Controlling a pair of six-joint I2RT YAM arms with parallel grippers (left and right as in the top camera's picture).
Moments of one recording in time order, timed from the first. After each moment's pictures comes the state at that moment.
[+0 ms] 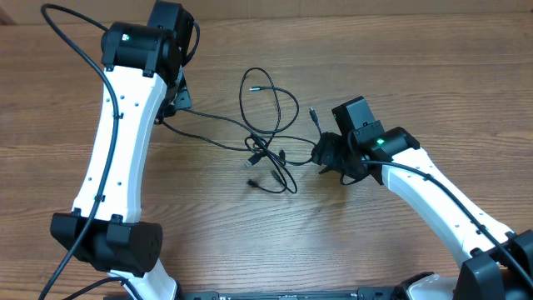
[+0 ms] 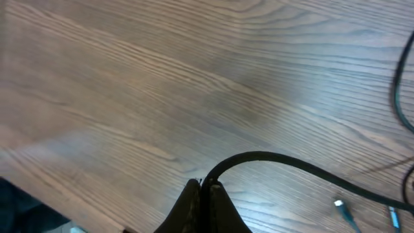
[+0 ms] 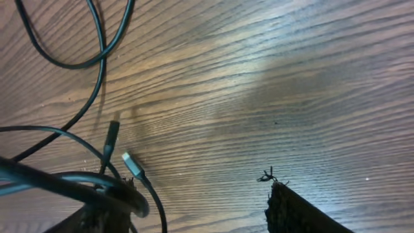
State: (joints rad) left arm -0.19 1.85 2.06 -1.65 -0.39 -0.51; right arm 0.41 1.52 1.05 -0.74 -0.09 0.76
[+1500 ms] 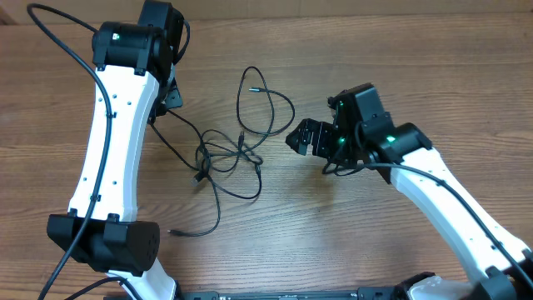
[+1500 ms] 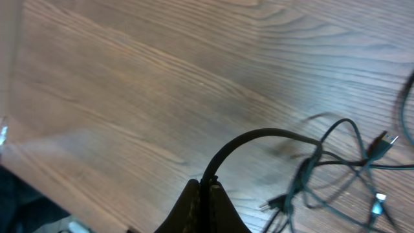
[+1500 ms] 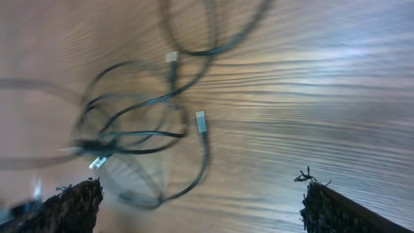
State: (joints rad) left arm -0.15 1.85 2.06 -1.65 -0.40 -0.51; right arm 0.41 1.46 1.13 -0.68 -0.40 0.62
